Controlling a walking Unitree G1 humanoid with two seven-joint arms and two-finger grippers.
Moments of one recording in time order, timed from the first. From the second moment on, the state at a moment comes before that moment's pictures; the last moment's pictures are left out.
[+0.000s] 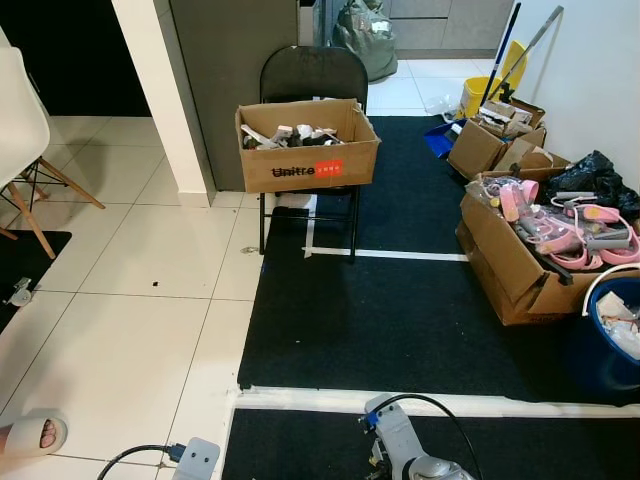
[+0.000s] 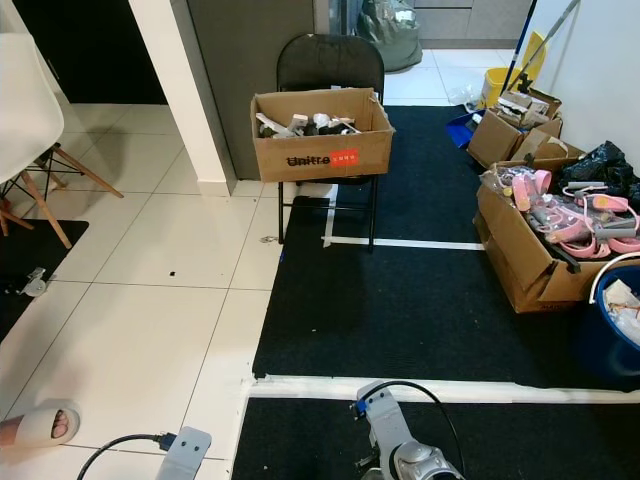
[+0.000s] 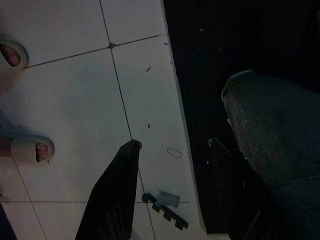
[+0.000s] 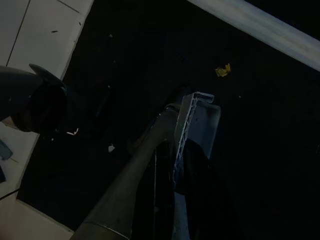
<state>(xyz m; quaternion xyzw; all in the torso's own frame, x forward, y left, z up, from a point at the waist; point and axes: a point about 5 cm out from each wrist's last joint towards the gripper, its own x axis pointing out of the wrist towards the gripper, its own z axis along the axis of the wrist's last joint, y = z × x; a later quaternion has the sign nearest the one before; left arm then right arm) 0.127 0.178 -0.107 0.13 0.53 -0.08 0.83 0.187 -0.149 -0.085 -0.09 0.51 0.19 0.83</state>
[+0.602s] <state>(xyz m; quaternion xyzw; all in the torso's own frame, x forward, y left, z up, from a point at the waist) 0.127 0.177 -0.107 0.13 0.53 -0.08 0.83 0.187 -0.150 -0.085 -0.09 0.51 0.19 0.83</state>
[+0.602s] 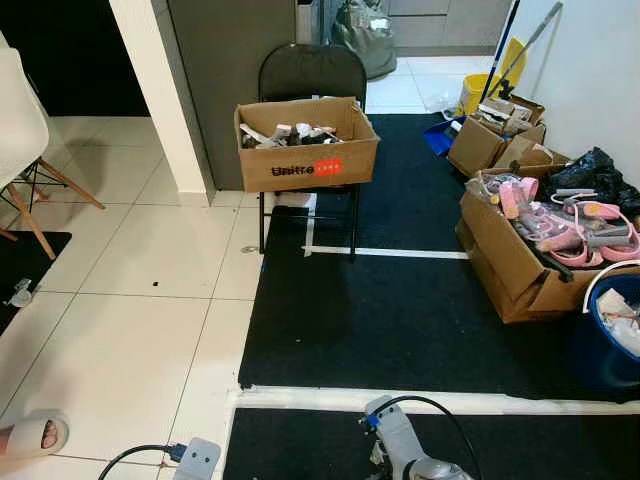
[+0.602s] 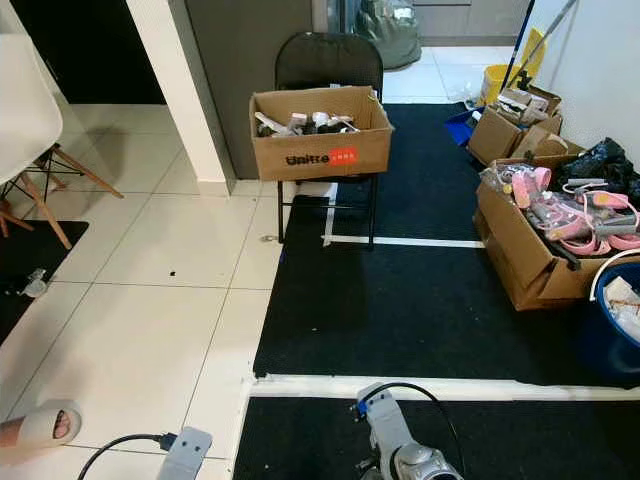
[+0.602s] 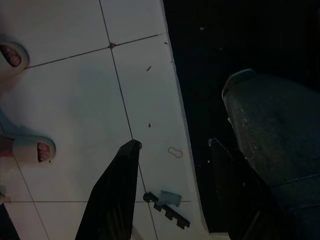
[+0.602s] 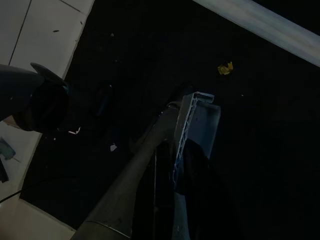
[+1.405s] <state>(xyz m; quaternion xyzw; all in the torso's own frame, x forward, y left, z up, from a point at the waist) 0.127 0.176 -0.107 0.13 0.53 -0.08 0.83 0.187 -0.149 -0.085 -0.09 0.51 0.20 0.83</state>
